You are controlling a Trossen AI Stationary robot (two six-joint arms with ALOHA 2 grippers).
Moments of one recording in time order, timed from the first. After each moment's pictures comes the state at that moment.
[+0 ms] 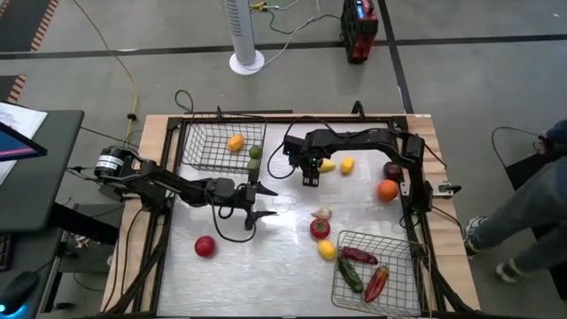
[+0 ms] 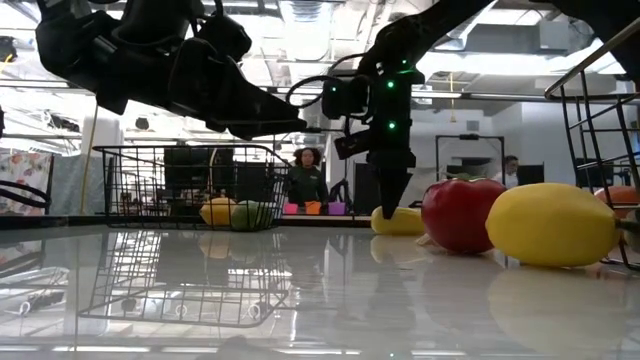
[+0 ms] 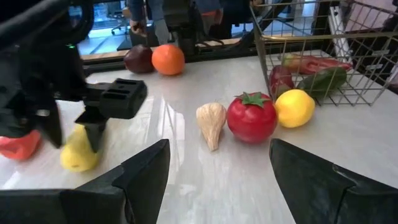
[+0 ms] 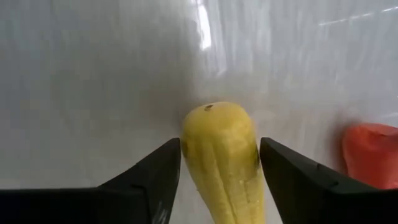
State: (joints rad) left arm -0.06 1.55 0.47 0.86 -0.03 0.07; right arm -0.29 2.02 1.50 -0.93 0.15 -0.17
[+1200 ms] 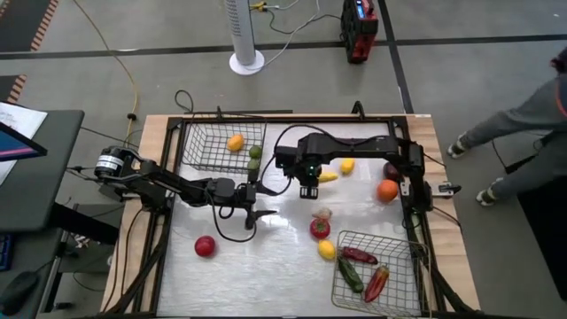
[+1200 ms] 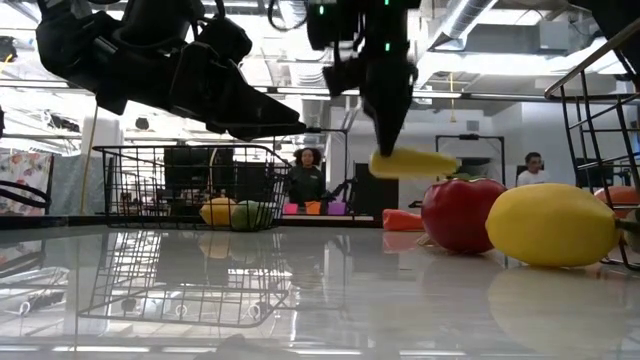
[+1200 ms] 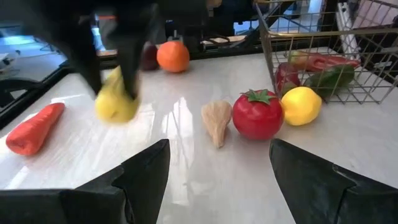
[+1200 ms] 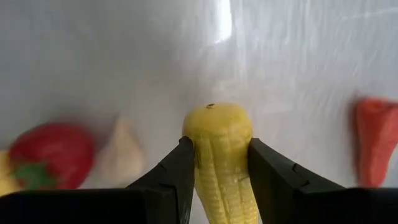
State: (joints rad) left arm -0.06 1.55 0.47 0.85 -0.05 0.07; right arm -0.12 2.01 1.83 -1.34 0.10 -0.04
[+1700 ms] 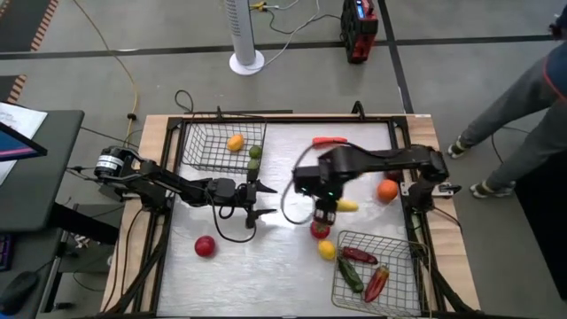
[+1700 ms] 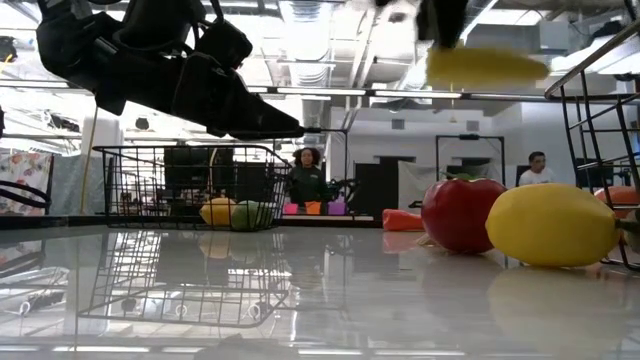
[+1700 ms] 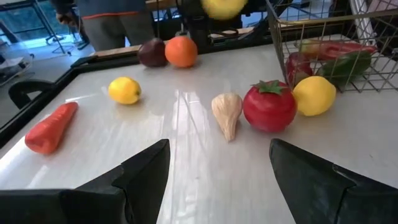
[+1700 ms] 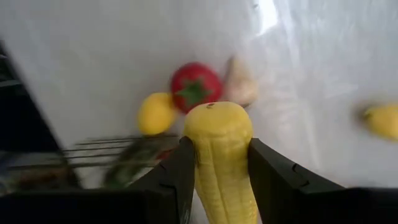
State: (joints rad) left arm -0.06 1.55 0.47 0.83 -0.08 0.12; right arm 0.10 1.86 1.93 -1.57 -0.07 0.36
